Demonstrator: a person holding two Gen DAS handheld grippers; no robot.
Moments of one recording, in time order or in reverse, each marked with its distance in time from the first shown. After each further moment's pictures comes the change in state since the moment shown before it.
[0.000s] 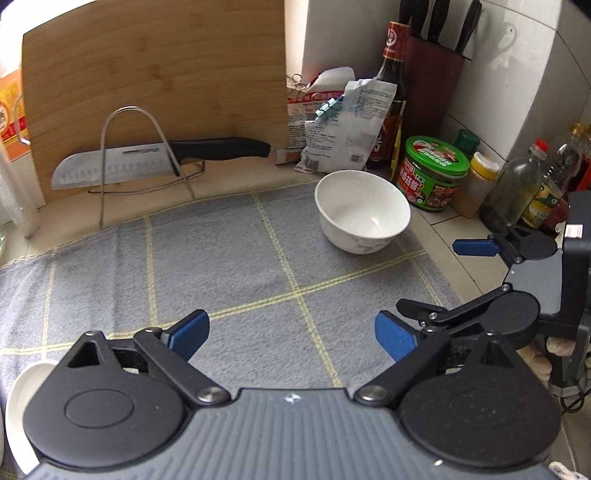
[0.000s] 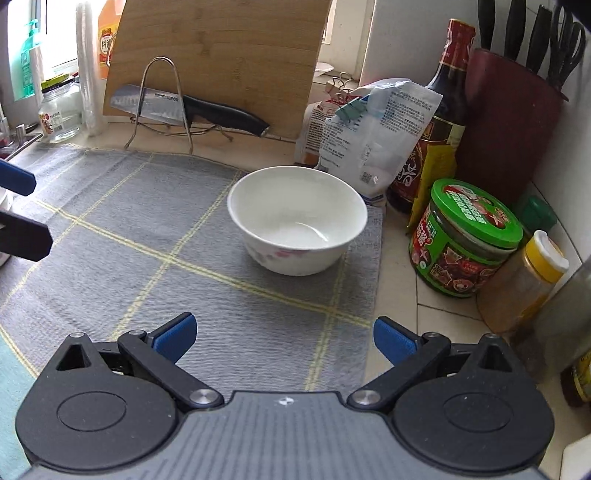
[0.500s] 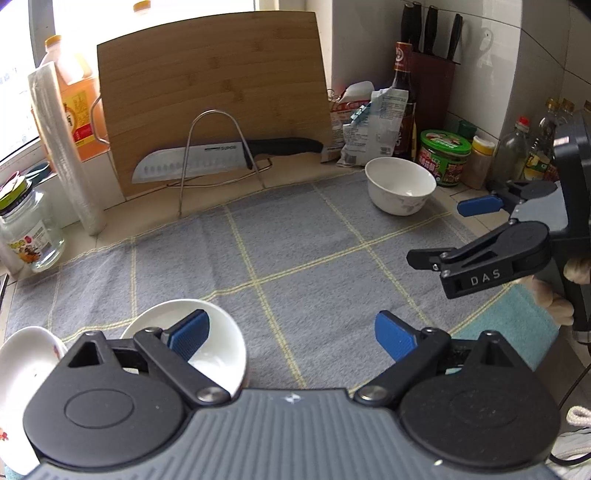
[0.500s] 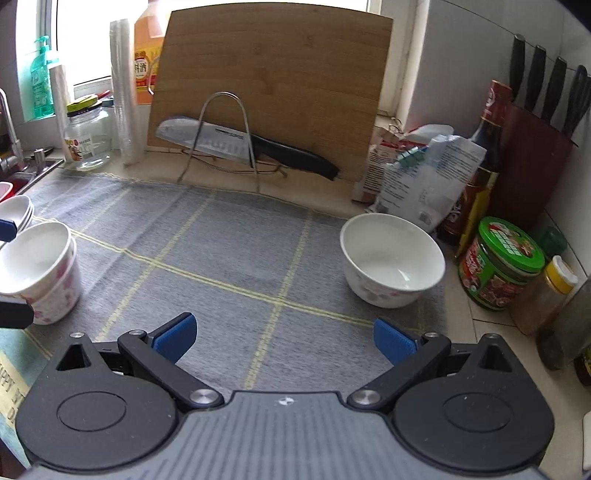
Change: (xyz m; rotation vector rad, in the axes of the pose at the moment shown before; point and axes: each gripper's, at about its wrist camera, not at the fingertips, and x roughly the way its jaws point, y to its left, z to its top) left arm -0.079 0.068 -0.062 0.092 -0.096 0.050; right arm -0.037 0.099 0.024 0.047 -0.043 -0.027
